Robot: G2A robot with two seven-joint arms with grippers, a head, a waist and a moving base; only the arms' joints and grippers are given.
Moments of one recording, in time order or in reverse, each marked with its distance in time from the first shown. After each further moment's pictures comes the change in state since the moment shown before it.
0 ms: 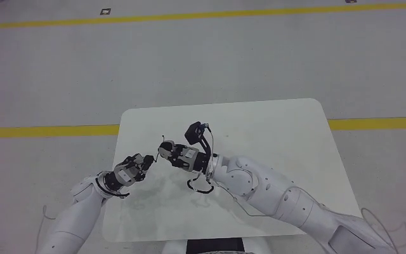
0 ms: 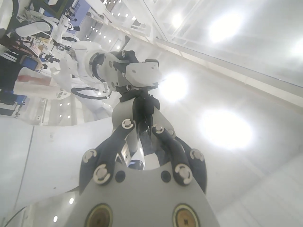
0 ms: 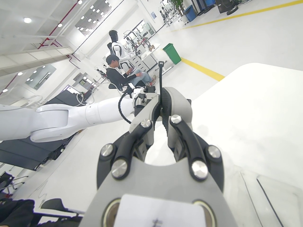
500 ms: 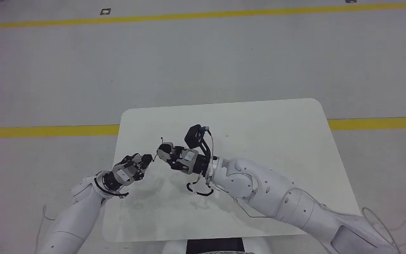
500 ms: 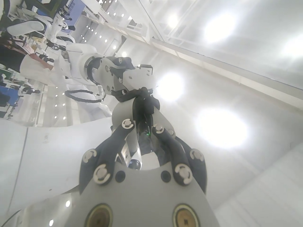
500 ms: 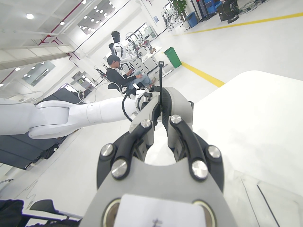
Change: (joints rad) left arm -0.001 0.003 0.004 0.010 -0.032 -0.002 0.000; right arm 0.016 0.020 -0.043 -0.022 -0.037 0.000 -0.065
